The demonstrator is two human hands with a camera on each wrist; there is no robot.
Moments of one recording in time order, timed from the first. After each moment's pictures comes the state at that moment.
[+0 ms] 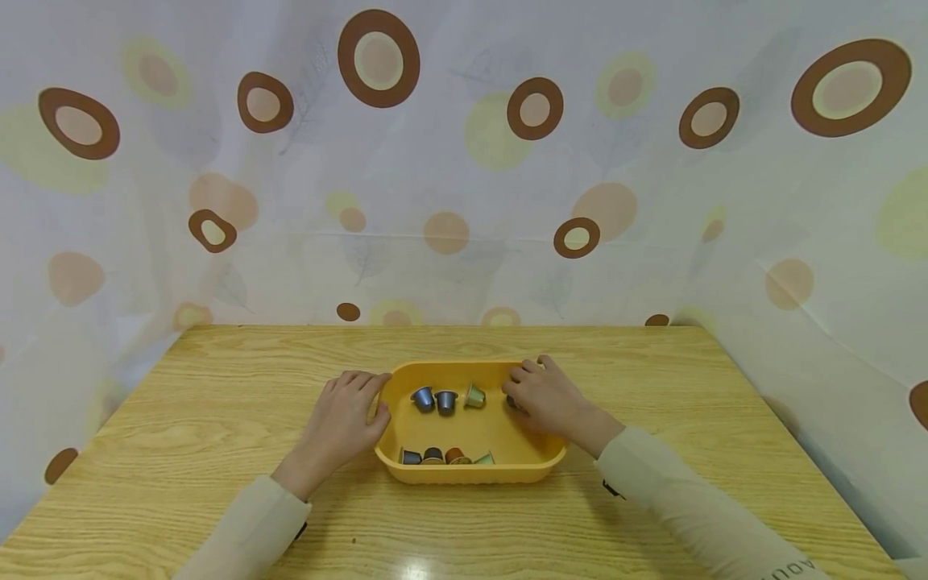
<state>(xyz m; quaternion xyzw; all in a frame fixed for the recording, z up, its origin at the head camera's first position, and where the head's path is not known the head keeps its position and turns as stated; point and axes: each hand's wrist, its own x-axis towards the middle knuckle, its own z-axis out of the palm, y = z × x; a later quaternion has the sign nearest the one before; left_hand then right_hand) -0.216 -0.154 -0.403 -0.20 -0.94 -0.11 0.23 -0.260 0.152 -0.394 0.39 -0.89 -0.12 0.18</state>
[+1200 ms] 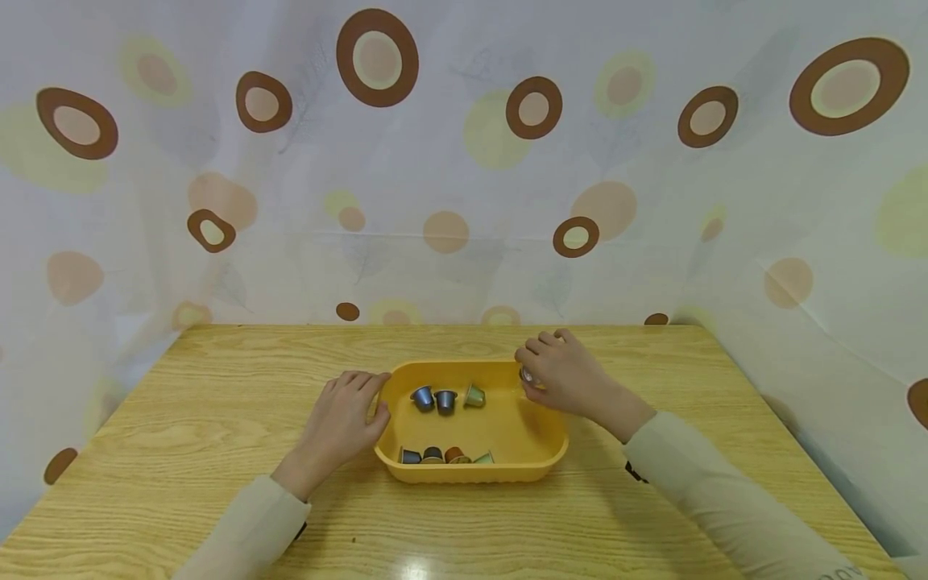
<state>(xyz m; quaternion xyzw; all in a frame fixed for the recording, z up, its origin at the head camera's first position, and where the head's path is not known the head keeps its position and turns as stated) -0.214 -0.154 -0.402 -0.20 -0.95 -0.11 0.23 -0.262 0.169 -0.352 0.39 -0.88 -0.10 0.24</state>
